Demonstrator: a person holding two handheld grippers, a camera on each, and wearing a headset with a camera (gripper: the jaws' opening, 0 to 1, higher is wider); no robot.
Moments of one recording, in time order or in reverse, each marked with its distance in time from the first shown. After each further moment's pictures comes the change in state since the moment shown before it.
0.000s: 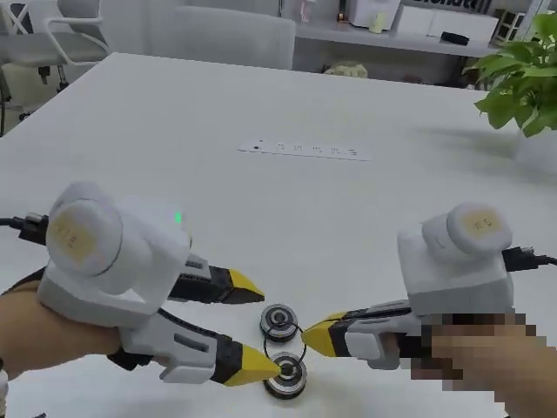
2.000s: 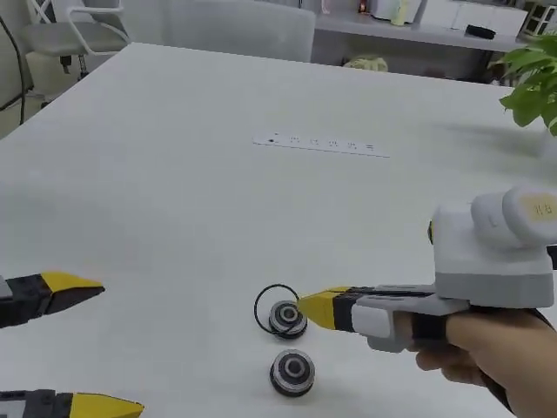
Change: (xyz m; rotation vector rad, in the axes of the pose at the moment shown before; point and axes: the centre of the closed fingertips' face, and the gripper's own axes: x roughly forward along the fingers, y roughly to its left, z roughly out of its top) left arm -0.113 -0.011 -0.053 -0.178 0.003 0.363; right arm -0.007 0.026 0.034 0.047 -0.152 0.090
